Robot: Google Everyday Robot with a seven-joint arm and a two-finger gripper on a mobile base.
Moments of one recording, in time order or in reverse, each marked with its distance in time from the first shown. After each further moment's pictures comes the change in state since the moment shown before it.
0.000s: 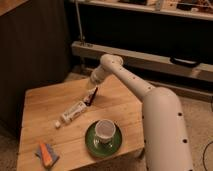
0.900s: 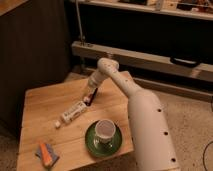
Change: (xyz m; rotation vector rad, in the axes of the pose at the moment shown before) arm -0.025 0.006 0.032 0.050 0.009 0.019
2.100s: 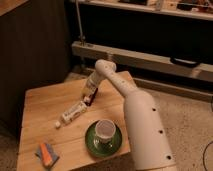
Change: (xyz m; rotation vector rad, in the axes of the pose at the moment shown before) arm -0.011 0.005 0.015 -0.043 -0.066 0.030
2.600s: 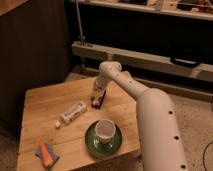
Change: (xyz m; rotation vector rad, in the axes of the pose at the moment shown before) arm -0.068 -0.025 -0.033 -0.029 -0.145 0.080
